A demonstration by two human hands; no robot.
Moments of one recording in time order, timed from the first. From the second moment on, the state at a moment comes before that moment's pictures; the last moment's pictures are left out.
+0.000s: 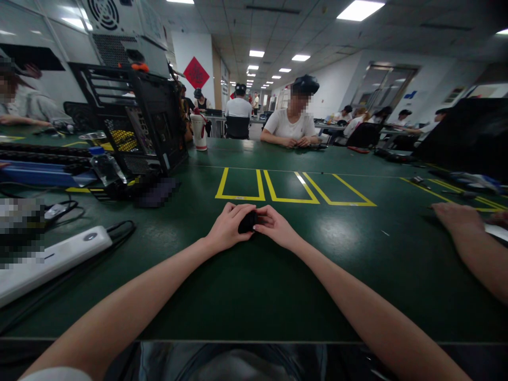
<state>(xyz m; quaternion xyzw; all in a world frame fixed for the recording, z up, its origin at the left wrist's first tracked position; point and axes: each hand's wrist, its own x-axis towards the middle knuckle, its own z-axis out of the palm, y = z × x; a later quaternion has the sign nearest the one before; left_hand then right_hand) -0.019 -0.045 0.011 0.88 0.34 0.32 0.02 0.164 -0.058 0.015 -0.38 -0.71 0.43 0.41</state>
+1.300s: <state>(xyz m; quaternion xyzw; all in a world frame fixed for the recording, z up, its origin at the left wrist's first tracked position) -0.018 -0.045 0.011 0.88 0.35 0.32 0.01 0.164 -0.058 0.014 -0.37 -0.71 0.42 0.42</state>
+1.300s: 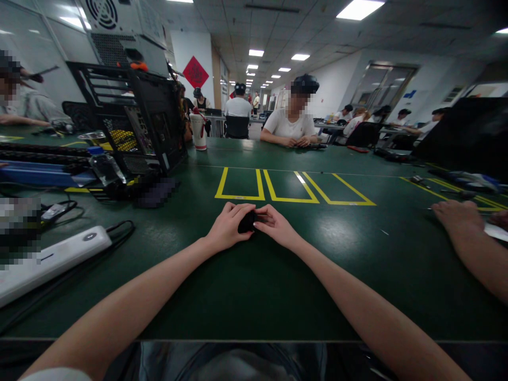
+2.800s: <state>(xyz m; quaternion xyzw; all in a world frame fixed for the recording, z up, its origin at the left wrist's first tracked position) -0.018 -0.044 0.010 0.88 0.35 0.32 0.01 0.166 -0.051 0.011 -0.38 -0.71 0.43 0.42</state>
